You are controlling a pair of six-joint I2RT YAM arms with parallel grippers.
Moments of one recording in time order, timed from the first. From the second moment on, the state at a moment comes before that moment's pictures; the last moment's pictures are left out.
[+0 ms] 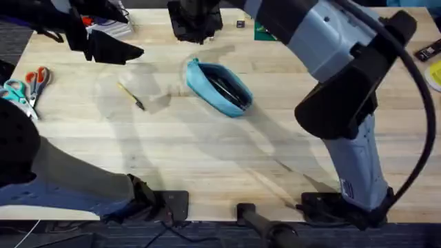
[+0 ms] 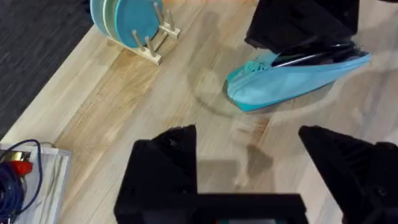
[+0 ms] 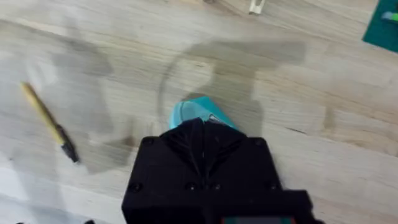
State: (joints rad) left arm 0.47 1.72 1.63 -1.37 0.89 1.47; right arm 0.79 2.38 2.54 -1.27 0.23 0.52
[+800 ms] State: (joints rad) left arm 0.47 1.72 1.63 -1.37 0.89 1.47; right arm 0.79 2.33 2.72 -1.49 0.26 0.48
